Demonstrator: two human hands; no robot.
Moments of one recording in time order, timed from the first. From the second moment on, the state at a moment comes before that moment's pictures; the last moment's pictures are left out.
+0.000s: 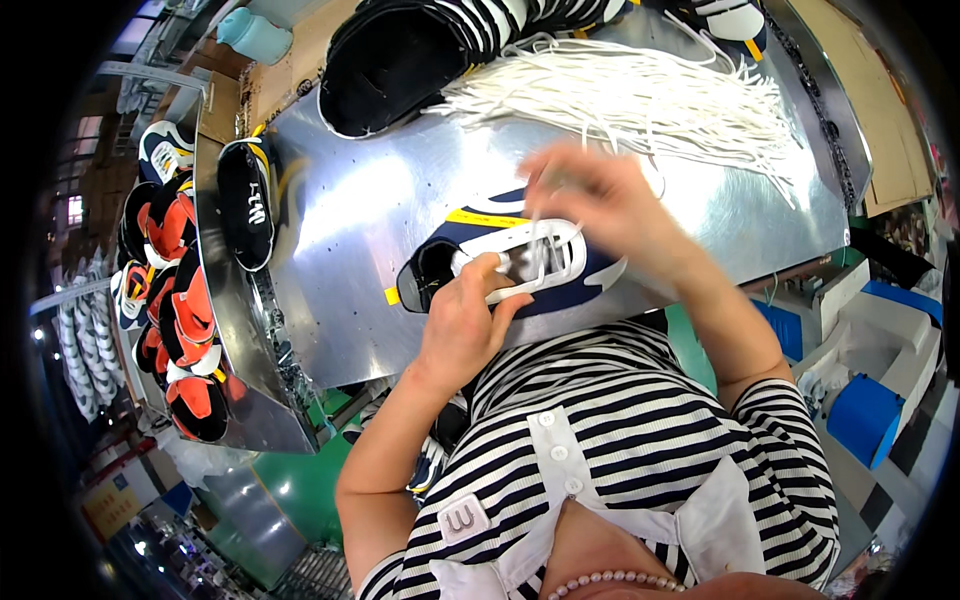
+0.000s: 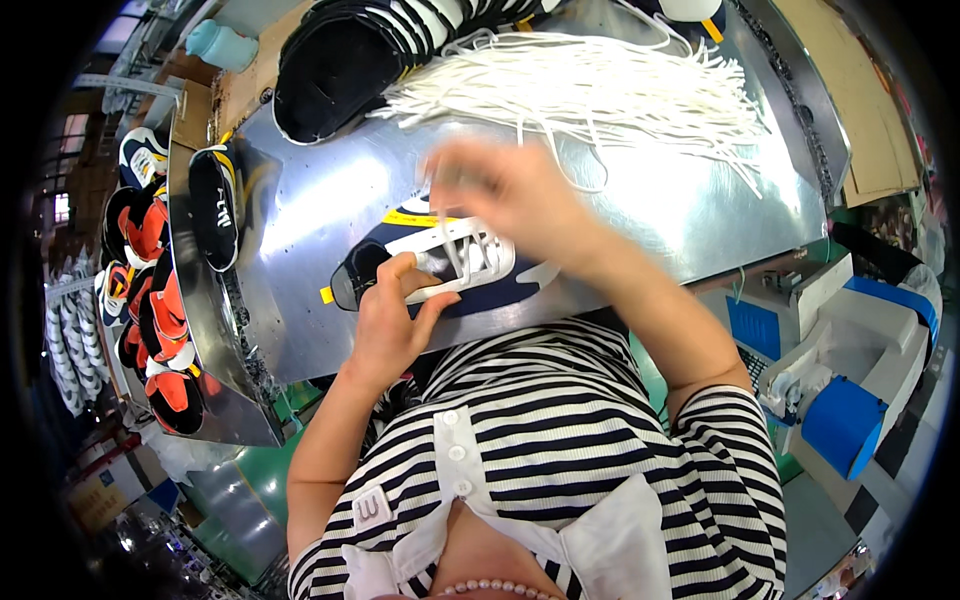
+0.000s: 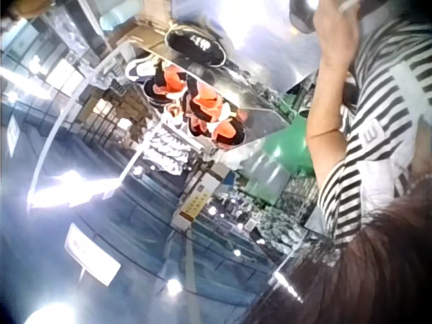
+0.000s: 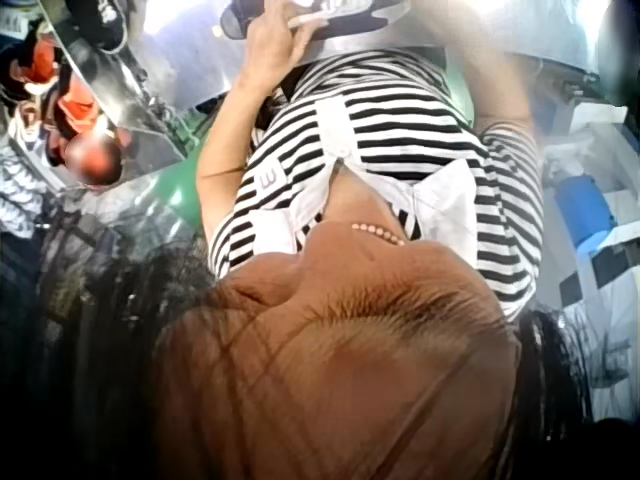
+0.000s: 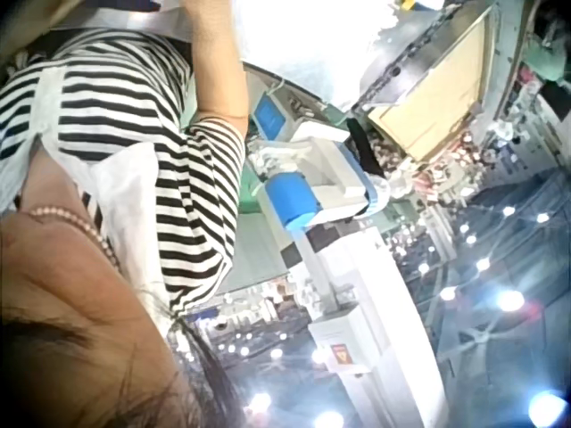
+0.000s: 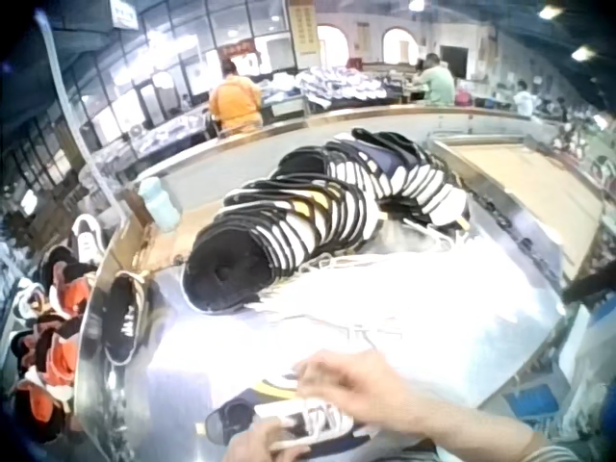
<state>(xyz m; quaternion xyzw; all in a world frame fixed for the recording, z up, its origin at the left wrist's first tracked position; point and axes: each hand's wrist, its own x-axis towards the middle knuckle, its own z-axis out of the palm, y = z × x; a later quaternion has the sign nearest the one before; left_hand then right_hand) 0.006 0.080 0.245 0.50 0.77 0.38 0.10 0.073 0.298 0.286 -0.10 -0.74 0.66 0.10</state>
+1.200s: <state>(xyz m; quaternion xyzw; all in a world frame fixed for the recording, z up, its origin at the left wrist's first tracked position) 0.013 0.099 0.237 0.35 0.86 0.38 -0.02 0.086 0.275 0.264 -0.04 -0.92 0.38 0.06</state>
